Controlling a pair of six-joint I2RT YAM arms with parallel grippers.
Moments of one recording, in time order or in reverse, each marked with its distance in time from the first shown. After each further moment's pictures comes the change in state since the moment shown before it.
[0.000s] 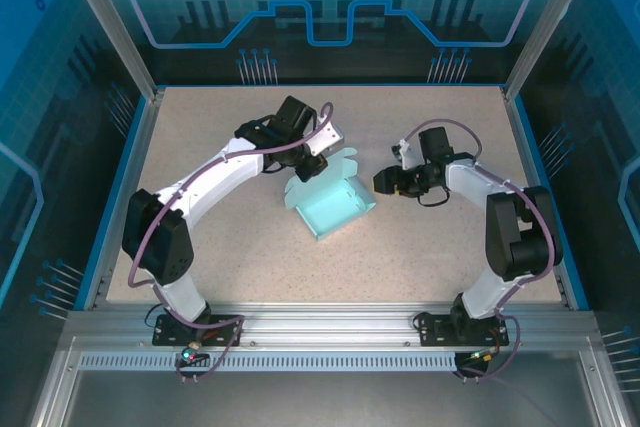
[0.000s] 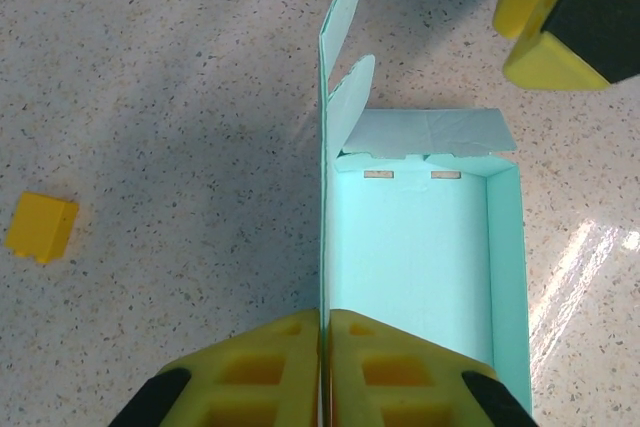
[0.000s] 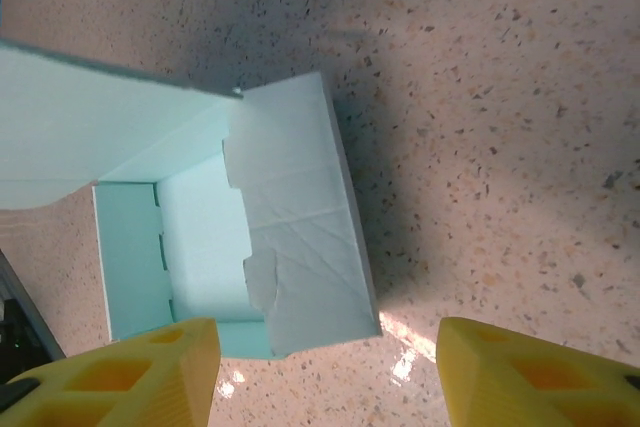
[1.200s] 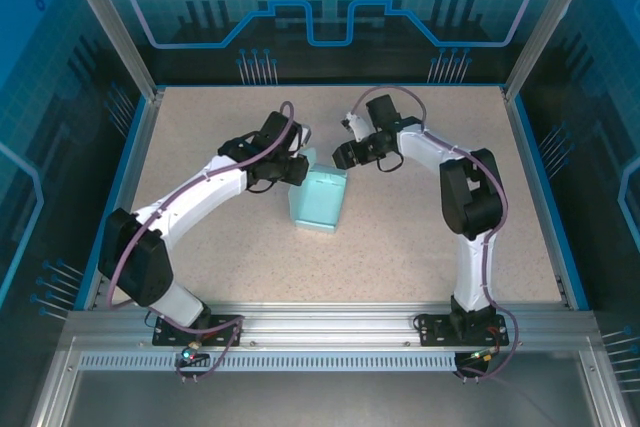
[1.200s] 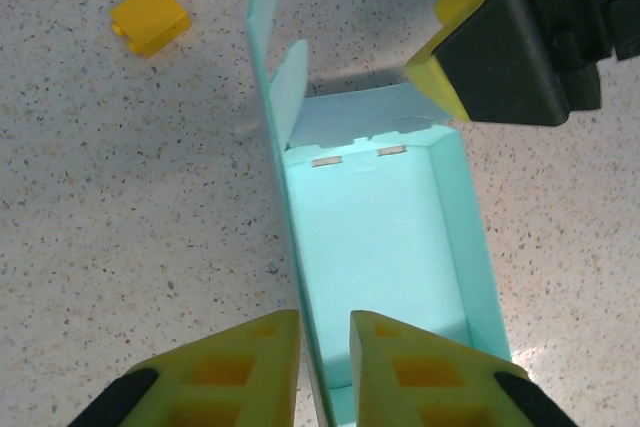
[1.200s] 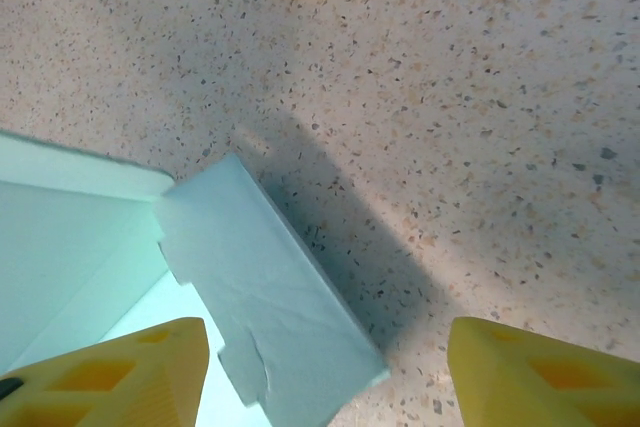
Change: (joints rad) left arm 0.005 -0.159 -0.196 0.052 -0.218 -0.548; right arm 0.198 0.385 0.542 -0.079 0.156 -0.203
